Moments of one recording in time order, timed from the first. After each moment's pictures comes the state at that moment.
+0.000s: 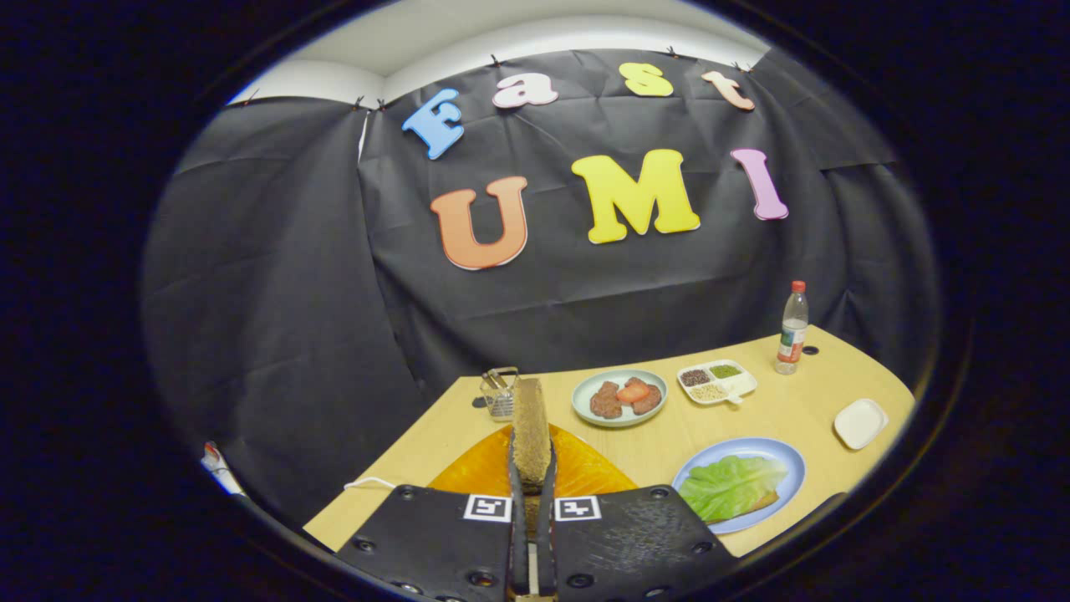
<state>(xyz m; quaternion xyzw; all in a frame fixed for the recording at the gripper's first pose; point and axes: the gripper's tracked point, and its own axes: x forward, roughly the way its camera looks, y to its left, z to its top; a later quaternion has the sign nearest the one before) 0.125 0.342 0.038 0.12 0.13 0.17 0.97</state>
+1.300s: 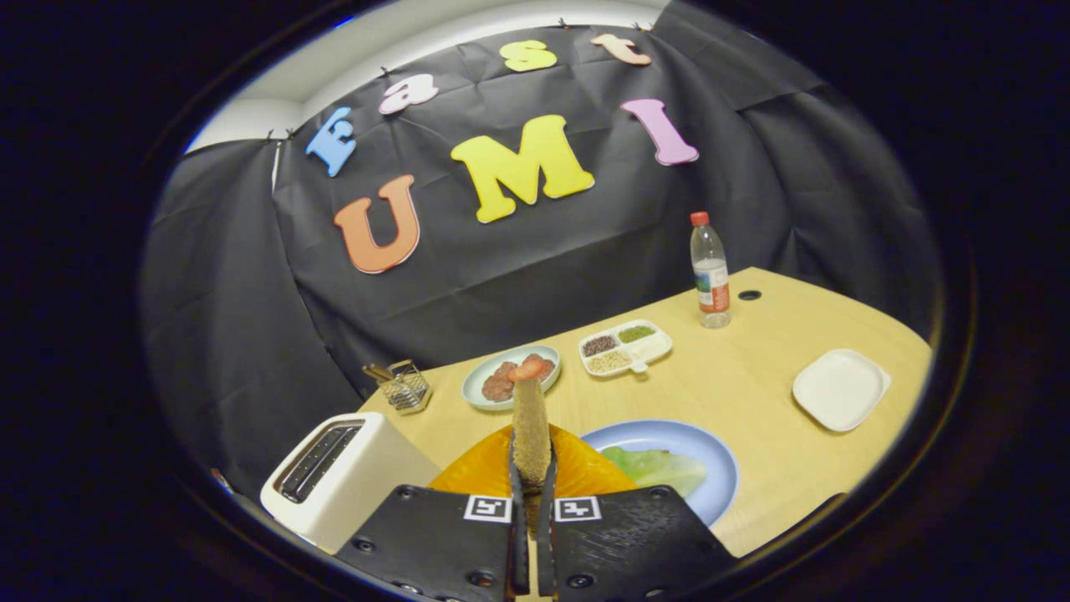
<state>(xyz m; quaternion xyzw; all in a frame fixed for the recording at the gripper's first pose) 0.194 0.173 -0.099 0.21 0.19 0.09 0.96</state>
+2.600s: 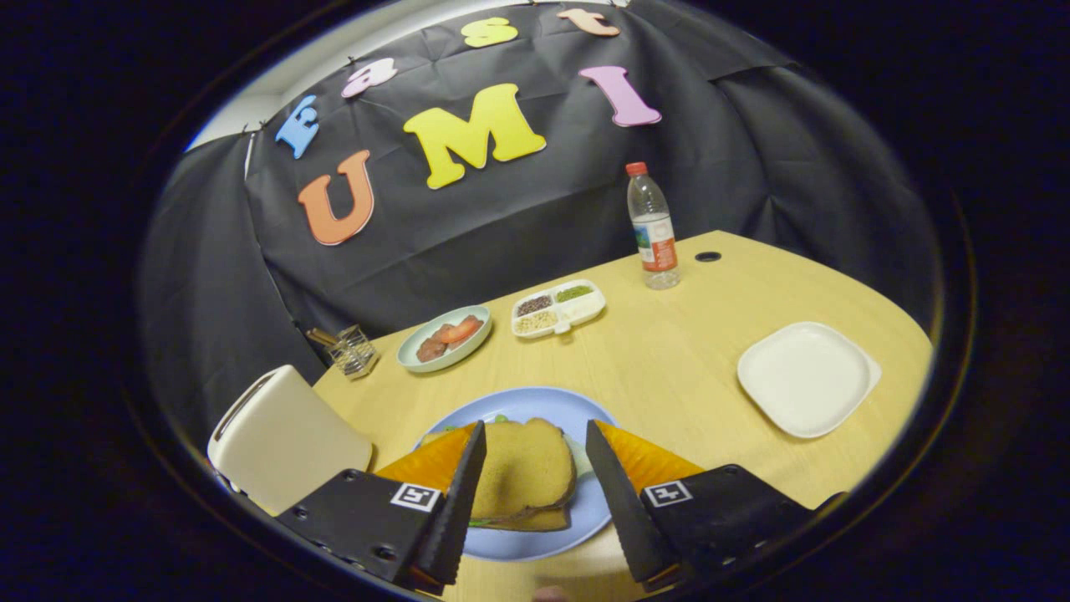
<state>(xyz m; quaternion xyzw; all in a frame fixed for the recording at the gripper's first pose) 0.194 0.076 -0.148 0.17 0.22 0.06 0.96</state>
